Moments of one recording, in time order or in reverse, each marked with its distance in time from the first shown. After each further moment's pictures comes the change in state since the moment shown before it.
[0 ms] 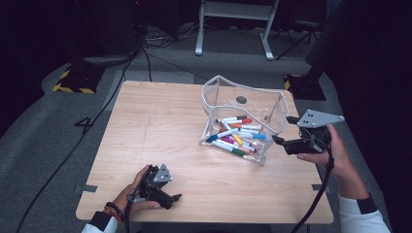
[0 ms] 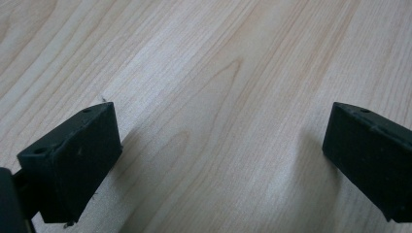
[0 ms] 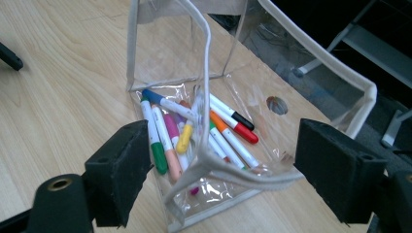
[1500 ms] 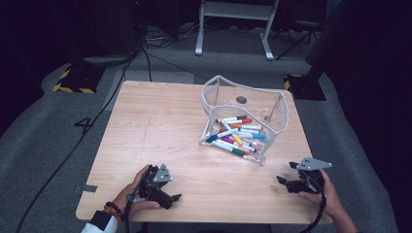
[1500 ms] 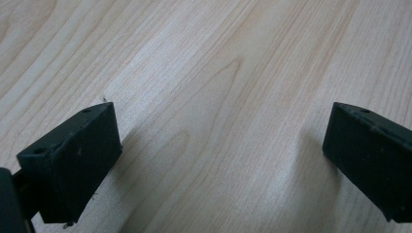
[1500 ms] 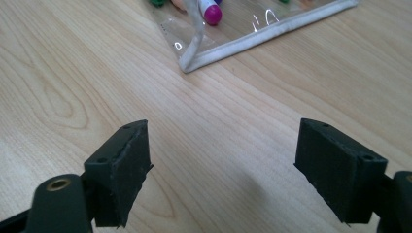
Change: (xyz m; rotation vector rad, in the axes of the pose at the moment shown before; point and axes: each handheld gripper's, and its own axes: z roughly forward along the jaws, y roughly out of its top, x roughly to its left) left arm 0.001 0.000 0.000 0.000 -0.003 0.003; right arm 0.024 -0.182 0.048 0.132 0.040 0.213
